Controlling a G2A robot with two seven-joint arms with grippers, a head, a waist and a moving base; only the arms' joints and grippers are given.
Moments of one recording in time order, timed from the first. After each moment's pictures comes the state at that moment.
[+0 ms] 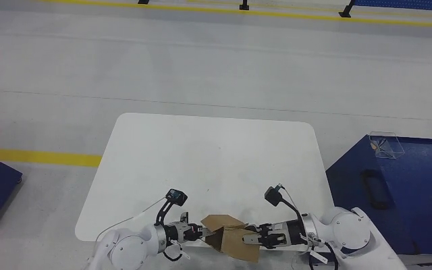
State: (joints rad) left arm 1.46 -1.20 -1.22 -1.84 0.54 -0.13 -0.91; right arm -1.45 -0.93 1.37 -1.90 0.15 -0.30 1.27
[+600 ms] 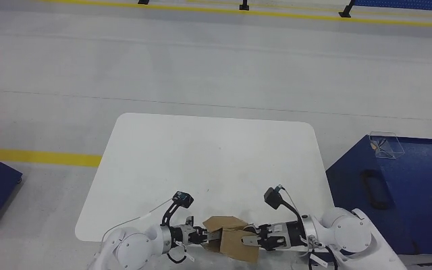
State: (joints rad) left arm 1.43 -1.19 -1.17 -1.80 0.48 -0.13 -0.93; right arm -1.46 -0.92 1.37 -1.93 0.13 -0.36 1.24
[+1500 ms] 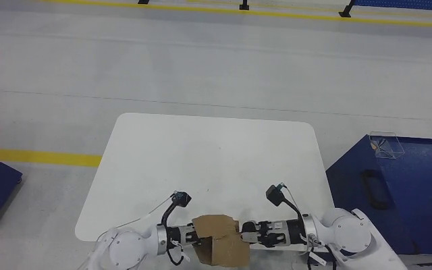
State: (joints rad) left arm 1.43 -1.17 -1.20 -1.79 0.22 -0.14 -0.95; right arm -1.46 -0.91 1.36 -1.91 0.14 -0.37 1.19
